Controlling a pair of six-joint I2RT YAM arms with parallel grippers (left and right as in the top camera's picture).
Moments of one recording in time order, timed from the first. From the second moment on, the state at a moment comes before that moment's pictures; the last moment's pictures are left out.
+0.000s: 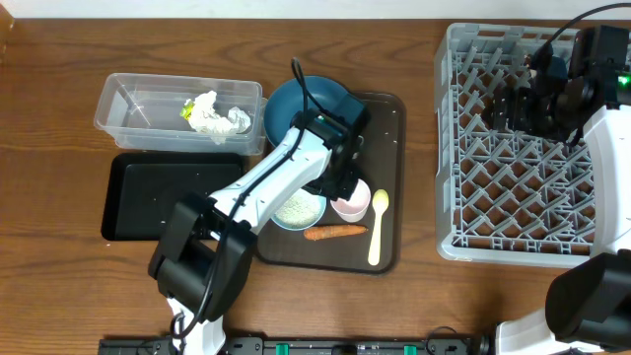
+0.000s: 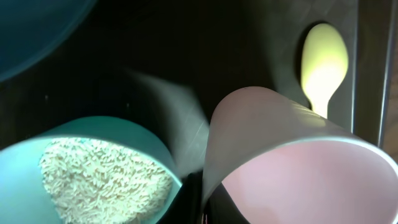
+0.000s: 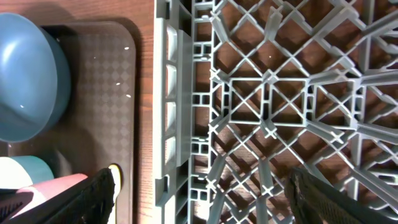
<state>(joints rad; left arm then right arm) -0.61 1.94 1.50 -1.06 0.12 -0.23 -0.18 1.71 1.62 -1.10 -0.28 -0.02</state>
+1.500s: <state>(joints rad) -0.20 1.88 1.60 -0.51 1.28 -0.33 0.09 1.86 1.62 -0.92 -1.42 -0.91</state>
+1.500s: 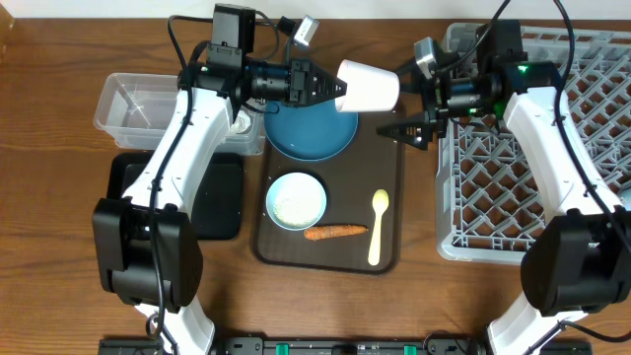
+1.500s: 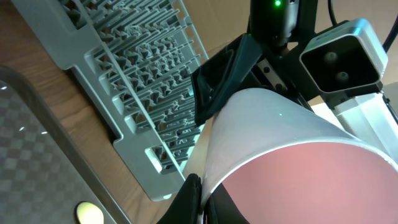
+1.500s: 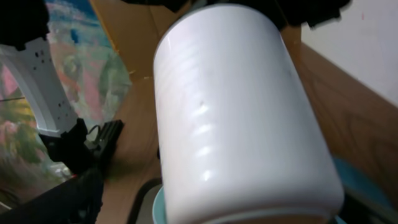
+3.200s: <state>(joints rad) -0.20 1.88 1.59 -0.76 0.94 -0.26 0.12 1.86 1.62 -0.74 -1.17 -0.53</state>
